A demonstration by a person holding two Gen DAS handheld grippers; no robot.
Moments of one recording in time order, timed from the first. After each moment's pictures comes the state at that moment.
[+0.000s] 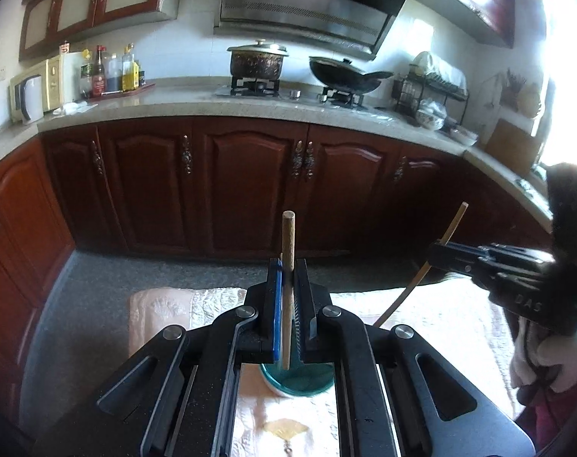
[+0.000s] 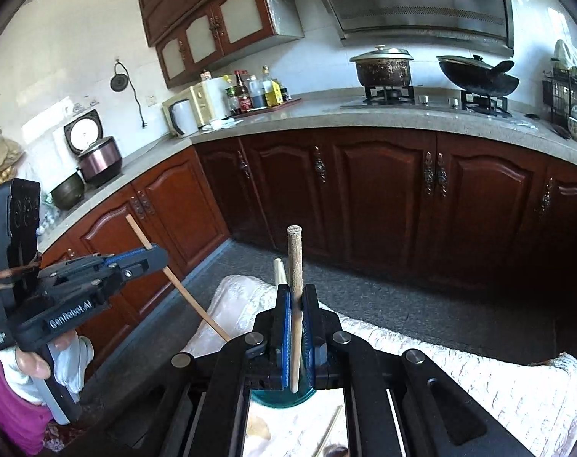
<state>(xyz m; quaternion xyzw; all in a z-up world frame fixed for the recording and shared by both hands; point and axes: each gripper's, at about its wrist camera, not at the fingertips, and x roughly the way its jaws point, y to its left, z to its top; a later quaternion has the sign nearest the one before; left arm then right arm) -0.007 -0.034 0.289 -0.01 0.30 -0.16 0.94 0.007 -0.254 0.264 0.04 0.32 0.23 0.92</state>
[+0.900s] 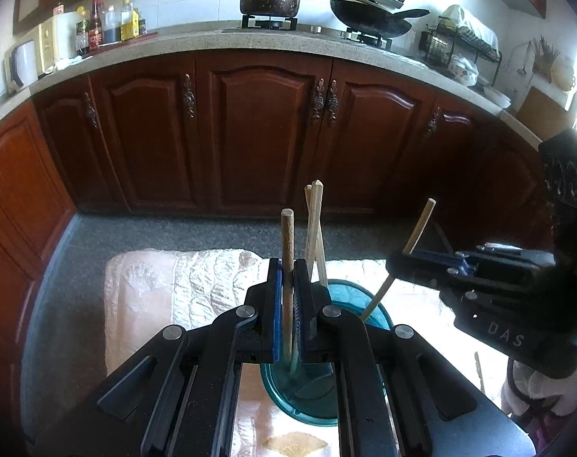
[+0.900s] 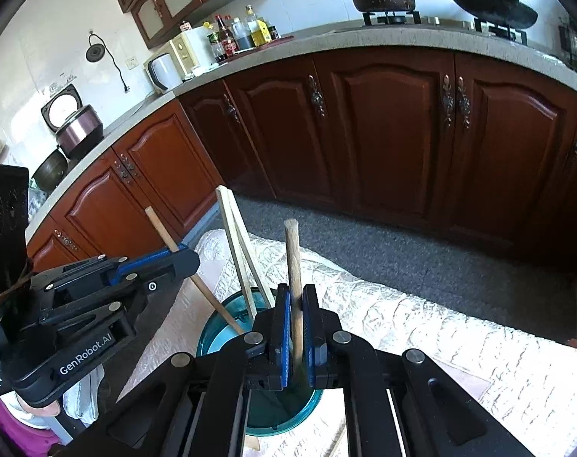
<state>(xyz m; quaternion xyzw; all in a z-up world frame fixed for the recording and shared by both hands) 0.063 -0.062 0.196 0.00 0.38 -0.13 0.92 0.086 -0.235 0.159 0.06 0.41 0.24 0.88</state>
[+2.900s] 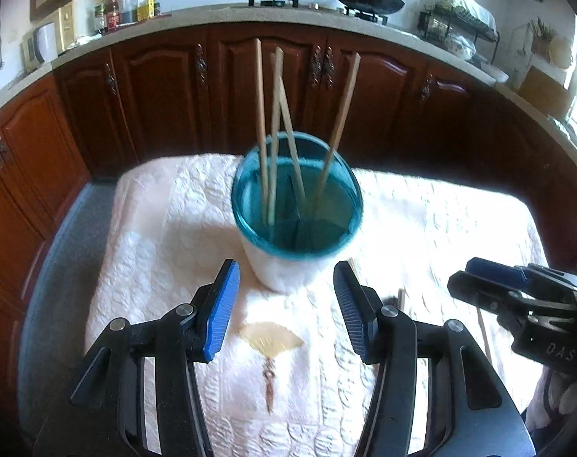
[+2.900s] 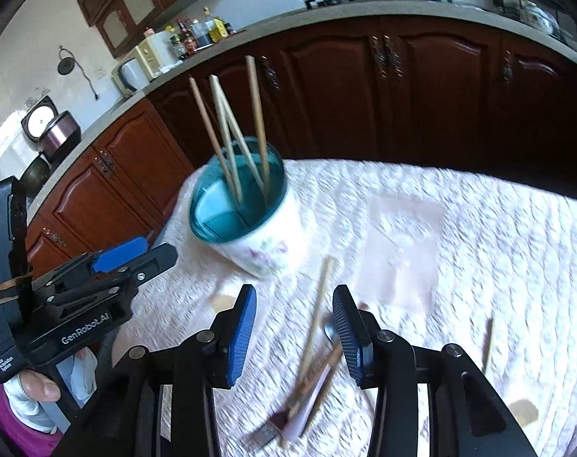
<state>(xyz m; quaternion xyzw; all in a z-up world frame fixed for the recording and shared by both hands) -0.067 -0.076 0.147 0.01 0.41 -0.11 0.91 -0.073 -0.289 0.114 0.10 0.44 0.16 0.88</state>
